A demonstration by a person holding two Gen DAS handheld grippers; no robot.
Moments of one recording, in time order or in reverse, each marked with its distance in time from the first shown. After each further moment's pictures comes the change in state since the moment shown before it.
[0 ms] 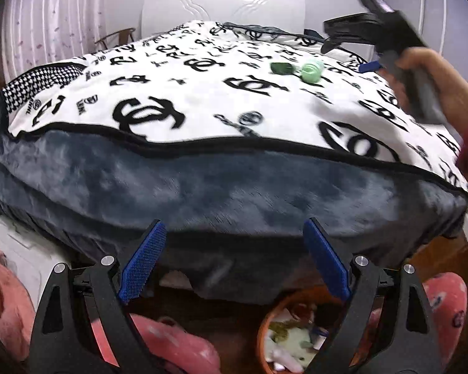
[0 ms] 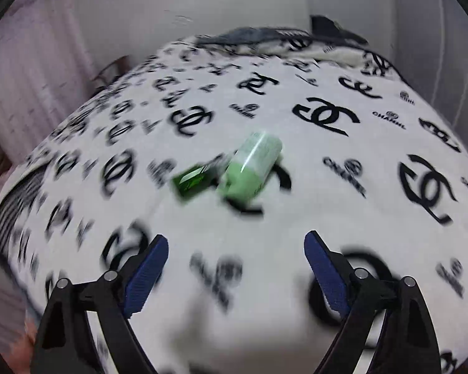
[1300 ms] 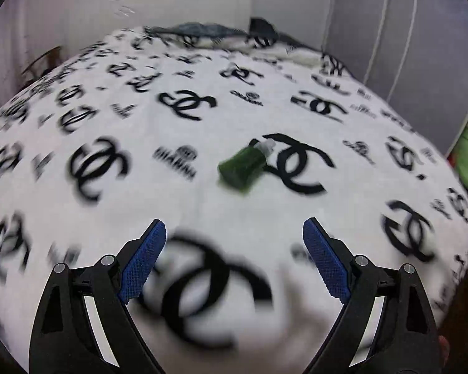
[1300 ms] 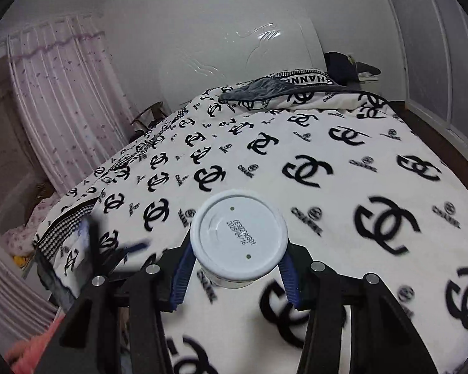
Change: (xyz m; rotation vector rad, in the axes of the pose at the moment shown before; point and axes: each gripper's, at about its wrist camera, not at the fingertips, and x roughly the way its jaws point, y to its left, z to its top) left arm 0.195 -0.060 0.247 0.210 0.086 -0.211; right arm -0.133 -0.086 -0.011 -0.017 -0.213 0.227
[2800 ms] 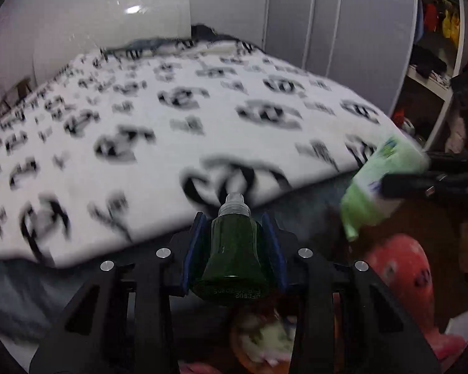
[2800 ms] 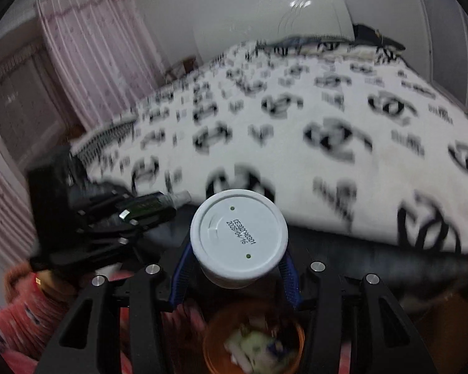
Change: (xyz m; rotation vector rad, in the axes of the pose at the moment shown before) left arm -0.174 -0.111 -0.203 0.156 -0.028 -0.153; right arm -0.092 0.043 -0.206 -0.097 0.204 0.089
